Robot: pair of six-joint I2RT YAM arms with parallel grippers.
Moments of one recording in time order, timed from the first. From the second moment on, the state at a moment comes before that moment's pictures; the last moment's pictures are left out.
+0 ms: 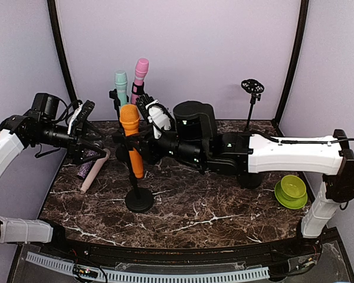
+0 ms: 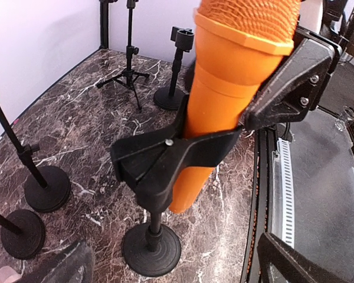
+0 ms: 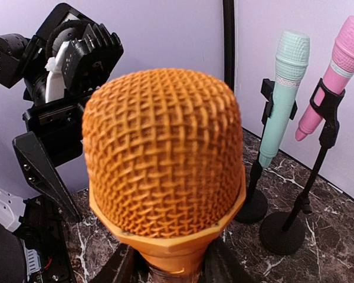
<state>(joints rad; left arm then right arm) -0.20 1.07 1.18 -0.92 0.95 0.53 1.25 1.72 1.51 0.04 0.19 0.11</state>
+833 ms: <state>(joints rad) -0.23 1.34 1.37 -1.04 1.13 1.04 1.24 1.74 1.62 0.02 0.03 0.12</state>
